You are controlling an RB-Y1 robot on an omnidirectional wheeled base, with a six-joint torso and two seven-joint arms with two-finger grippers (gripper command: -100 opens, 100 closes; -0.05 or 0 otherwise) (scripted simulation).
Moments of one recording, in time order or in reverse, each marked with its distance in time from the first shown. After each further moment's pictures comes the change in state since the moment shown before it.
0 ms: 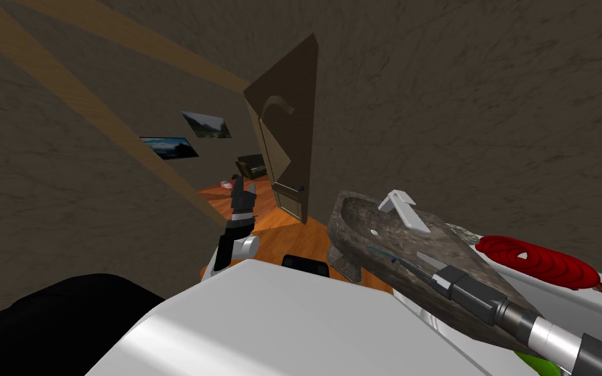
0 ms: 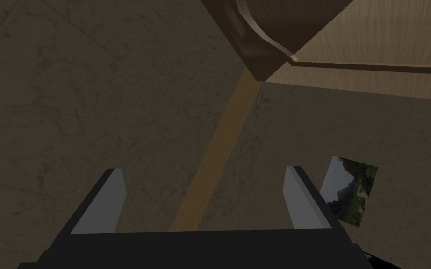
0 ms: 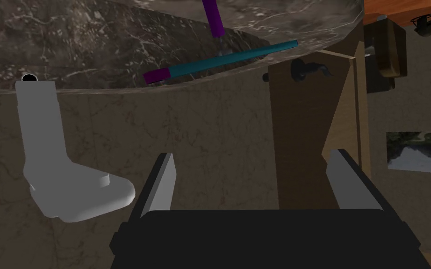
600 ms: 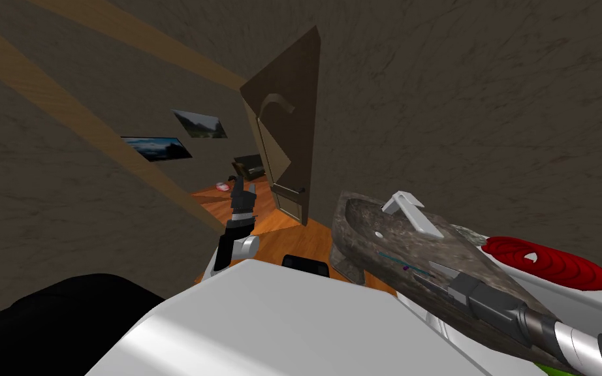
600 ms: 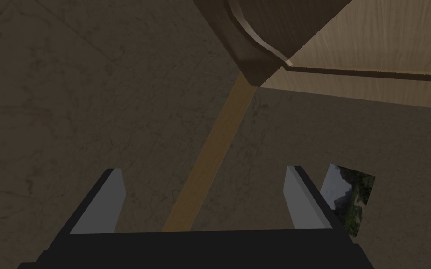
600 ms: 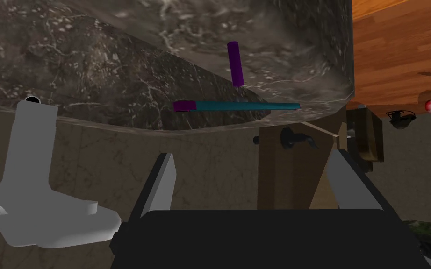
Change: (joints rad) left arm 0.000 0.000 0.000 0.000 0.000 0.000 0.000; right arm 0.135 -0.163 -0.091 0.073 0.112 -0.003 -0.002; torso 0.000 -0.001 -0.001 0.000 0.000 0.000
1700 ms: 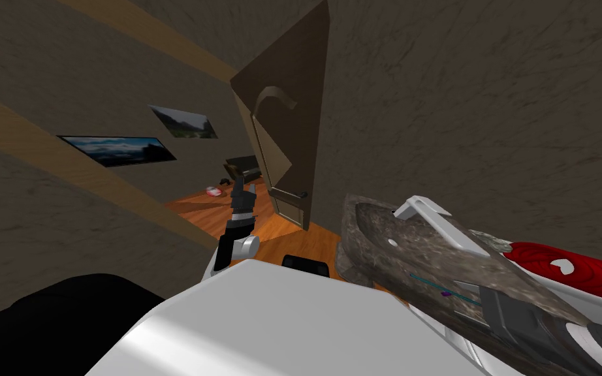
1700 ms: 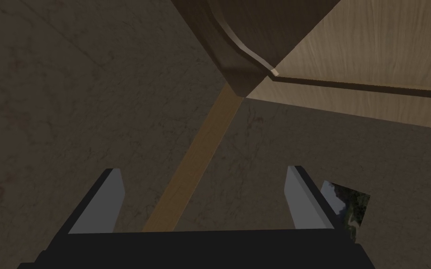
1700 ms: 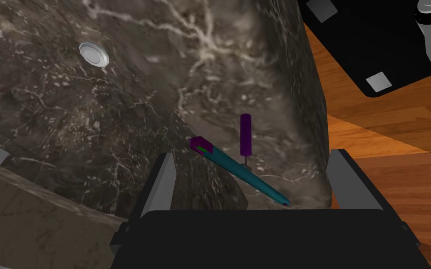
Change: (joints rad) left arm 0.000 0.000 0.000 0.000 0.000 0.000 0.000; right arm 0.280 -0.308 -0.152 0.164 0.269 0.014 -0.029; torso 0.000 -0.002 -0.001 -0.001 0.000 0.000
